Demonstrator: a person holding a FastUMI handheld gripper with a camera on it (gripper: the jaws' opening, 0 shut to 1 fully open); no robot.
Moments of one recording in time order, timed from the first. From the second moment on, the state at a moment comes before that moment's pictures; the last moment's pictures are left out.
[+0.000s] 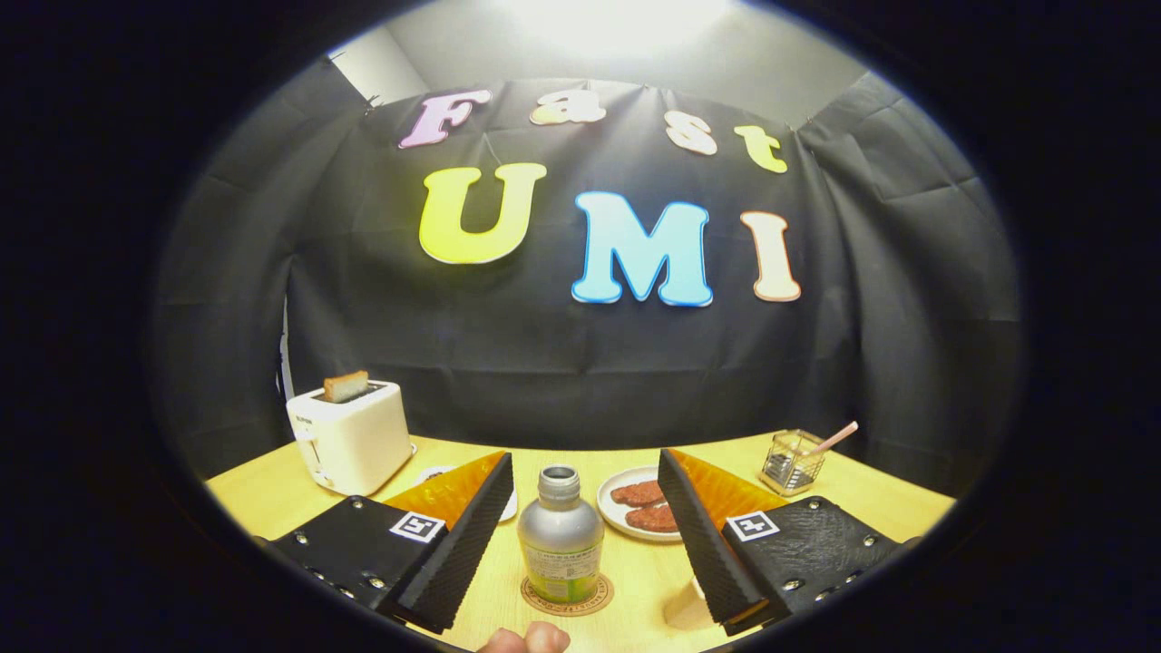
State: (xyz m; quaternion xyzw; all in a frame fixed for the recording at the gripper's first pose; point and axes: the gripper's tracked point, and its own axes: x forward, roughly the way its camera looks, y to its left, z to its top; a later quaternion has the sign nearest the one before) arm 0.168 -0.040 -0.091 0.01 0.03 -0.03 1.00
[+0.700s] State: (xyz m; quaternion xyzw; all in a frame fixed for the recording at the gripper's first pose) arm 0.094 -0.045 0.026 0.01 -0.02 -0.02 1.00
